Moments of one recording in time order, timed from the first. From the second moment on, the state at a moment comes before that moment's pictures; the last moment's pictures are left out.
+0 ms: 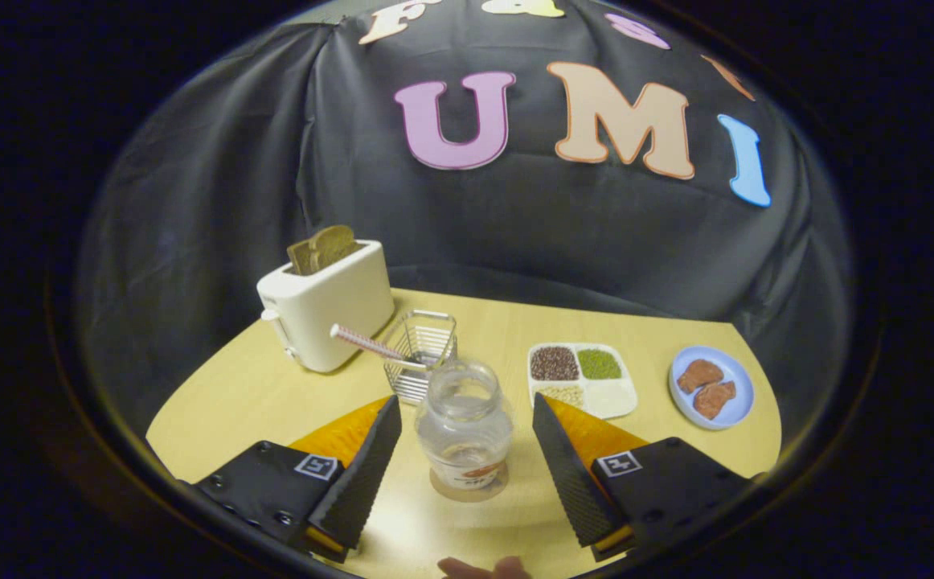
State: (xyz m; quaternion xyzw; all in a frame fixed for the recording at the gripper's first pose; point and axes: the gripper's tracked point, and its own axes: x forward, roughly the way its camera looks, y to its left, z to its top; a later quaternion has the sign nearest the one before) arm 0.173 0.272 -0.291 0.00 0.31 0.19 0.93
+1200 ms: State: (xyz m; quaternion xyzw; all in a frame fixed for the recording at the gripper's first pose) arm 0.118 0.117 0.035 0.06 0.09 0.11 0.99
